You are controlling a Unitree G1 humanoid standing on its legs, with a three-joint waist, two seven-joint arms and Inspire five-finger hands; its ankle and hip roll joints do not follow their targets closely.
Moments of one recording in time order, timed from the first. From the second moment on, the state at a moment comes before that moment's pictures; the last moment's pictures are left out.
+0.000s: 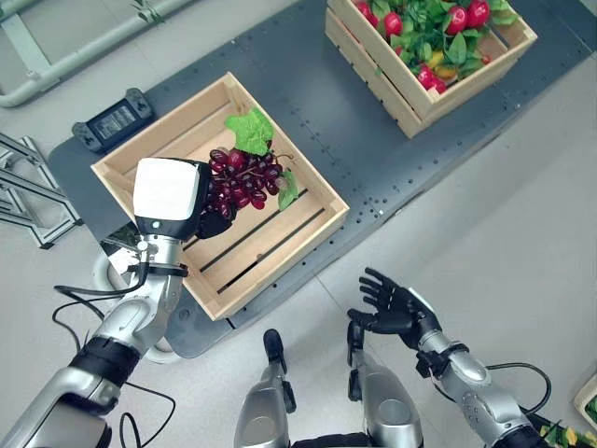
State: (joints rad) left arm -0.35 0.84 -0.33 0.21 0.79 0.11 0.70; right arm 0.03 -0.48 0.25 0.04 0.67 -0.07 0.13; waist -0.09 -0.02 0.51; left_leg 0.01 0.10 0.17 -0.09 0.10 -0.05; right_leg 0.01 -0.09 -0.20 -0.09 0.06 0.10
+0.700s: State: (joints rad) left arm -0.24 0.88 -0.35 0.02 0.93 -0.13 0.41; right arm -0.09 -0.65 0.08 -0.25 0.34 -0.08 0.06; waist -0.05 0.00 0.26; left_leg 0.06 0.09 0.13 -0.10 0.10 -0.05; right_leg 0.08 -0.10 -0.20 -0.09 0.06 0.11
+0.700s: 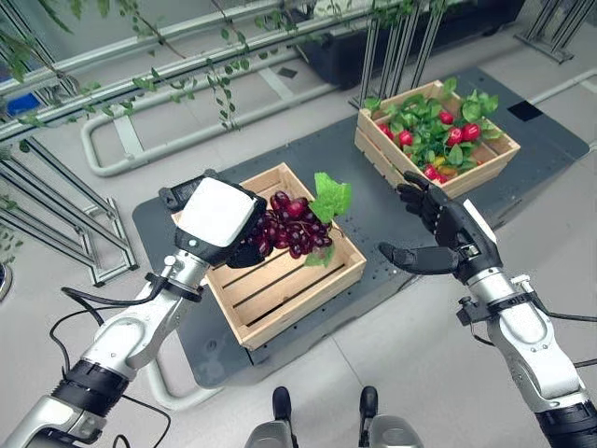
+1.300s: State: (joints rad) left arm -0.24 0.87 -0.35 0.00 0.88 -0.16 0.32; right arm -0.17 -0.75 0.23 -0.32 0.29 0.00 0.30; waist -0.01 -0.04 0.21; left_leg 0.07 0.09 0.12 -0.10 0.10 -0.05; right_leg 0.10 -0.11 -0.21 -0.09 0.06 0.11
